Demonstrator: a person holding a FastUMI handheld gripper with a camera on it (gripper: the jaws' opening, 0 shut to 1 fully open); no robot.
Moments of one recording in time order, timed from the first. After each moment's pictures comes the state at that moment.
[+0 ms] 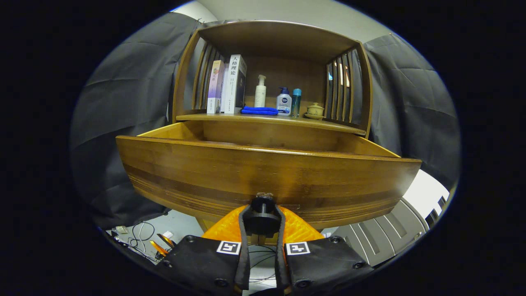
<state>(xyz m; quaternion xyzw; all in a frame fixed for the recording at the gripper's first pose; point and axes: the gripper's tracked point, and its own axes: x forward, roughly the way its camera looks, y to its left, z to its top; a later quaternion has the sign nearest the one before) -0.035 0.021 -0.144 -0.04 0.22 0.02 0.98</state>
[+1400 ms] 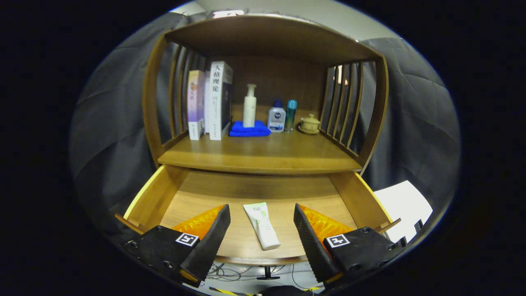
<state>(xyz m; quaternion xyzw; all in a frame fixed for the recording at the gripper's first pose) 0.062 0.033 -0.036 -0.04 0.31 -0.05 0.95</state>
